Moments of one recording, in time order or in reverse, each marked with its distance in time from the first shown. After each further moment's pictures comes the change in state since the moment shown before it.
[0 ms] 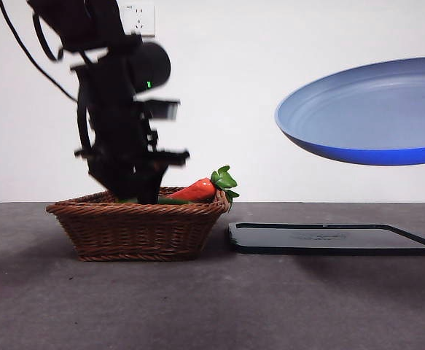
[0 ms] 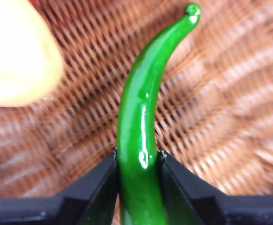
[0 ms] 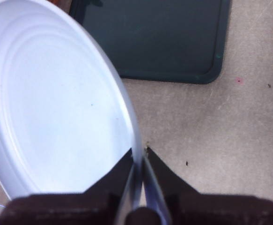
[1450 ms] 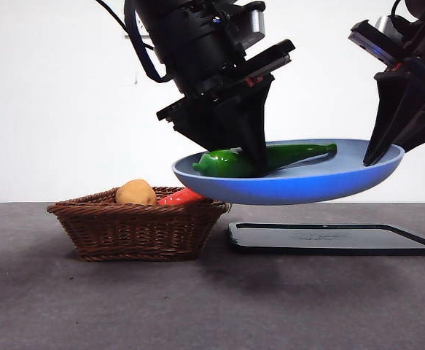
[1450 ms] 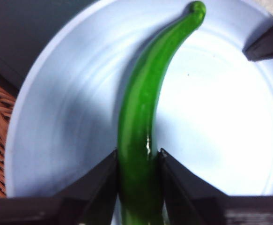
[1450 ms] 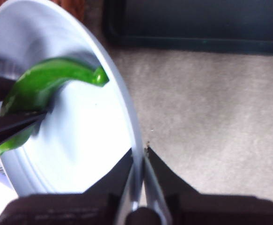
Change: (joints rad) left arm -0.305 -0.133 0.004 -0.048 0.216 -0.070; right arm 0.237 0.371 0.000 0.208 -0.150 0.258
